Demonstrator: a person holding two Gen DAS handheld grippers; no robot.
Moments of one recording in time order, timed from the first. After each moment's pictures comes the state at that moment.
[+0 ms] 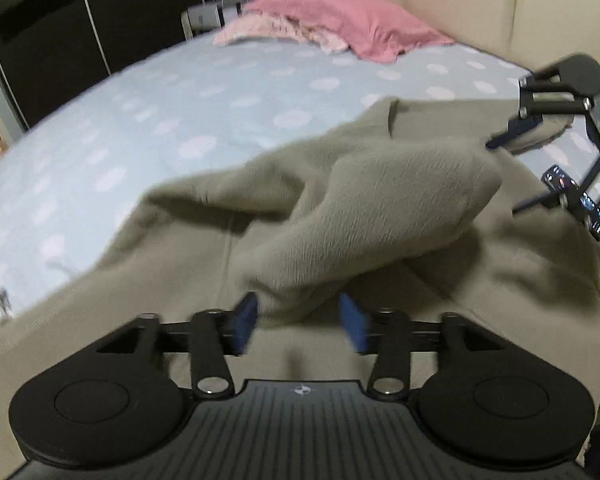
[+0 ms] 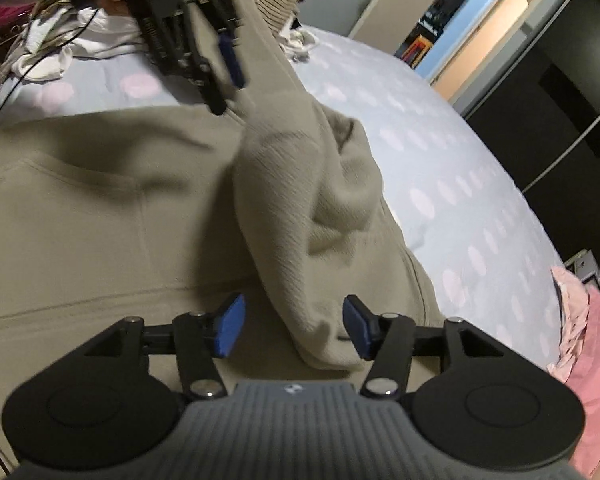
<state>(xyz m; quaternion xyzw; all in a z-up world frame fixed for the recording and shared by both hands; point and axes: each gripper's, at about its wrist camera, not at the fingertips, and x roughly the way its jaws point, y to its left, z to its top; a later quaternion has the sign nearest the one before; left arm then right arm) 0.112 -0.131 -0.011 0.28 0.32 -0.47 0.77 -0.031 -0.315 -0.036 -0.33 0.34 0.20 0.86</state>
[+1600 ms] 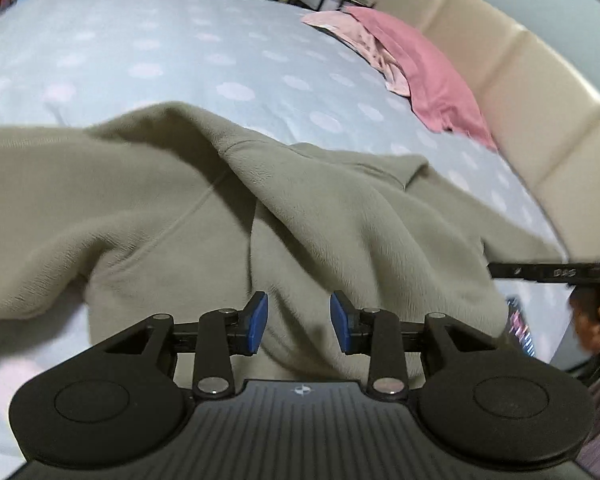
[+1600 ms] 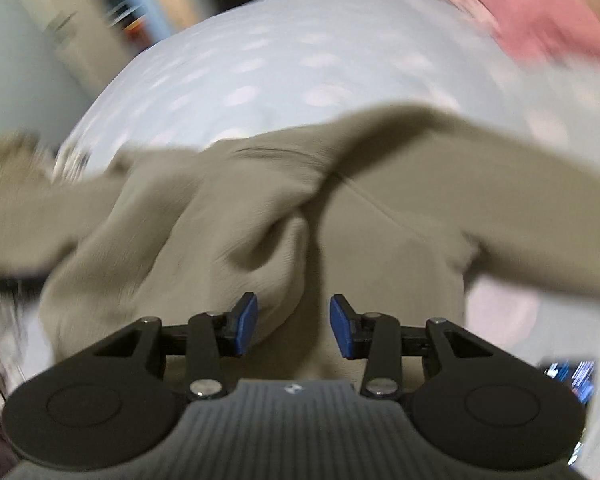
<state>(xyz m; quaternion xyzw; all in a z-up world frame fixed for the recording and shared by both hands) 0.131 -0.106 -0.035 0.00 0.49 -0.40 0.77 -0.031 -0.464 -0.053 0.25 0.44 -0.09 0.86</state>
